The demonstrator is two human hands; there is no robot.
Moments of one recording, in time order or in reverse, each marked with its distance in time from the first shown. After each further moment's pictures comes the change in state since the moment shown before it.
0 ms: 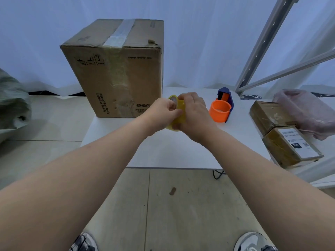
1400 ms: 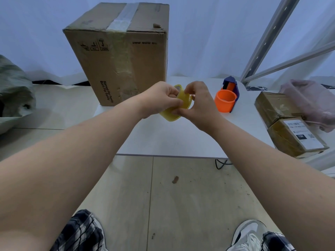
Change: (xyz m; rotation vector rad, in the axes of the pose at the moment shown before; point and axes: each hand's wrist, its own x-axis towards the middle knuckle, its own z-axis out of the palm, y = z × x) left_hand -0.008 0.004 -0.023 0.091 -0.111 0.042; right_hand -0.005 0.001 0.004 0.325 0.040 0.040
